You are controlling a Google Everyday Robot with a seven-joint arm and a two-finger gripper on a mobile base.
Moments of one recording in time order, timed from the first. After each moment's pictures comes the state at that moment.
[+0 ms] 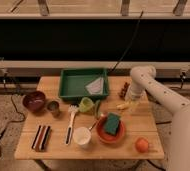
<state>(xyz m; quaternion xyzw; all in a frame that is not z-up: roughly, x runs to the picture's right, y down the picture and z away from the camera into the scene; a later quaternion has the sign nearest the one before) 0.237 0.119 0.908 -0.38 -0.06 -0.01 0.92</state>
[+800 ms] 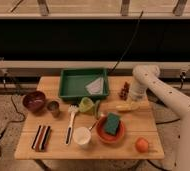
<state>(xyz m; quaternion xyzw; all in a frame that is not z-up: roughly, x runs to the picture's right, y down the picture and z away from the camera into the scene) 0.233 0.108 0.871 -0.37 -0.08 0.01 0.92</state>
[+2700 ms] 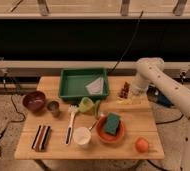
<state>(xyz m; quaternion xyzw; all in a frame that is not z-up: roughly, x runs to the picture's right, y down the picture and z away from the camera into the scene) 0.230 0.087 0.850 -0.36 -0.08 0.01 0.93</state>
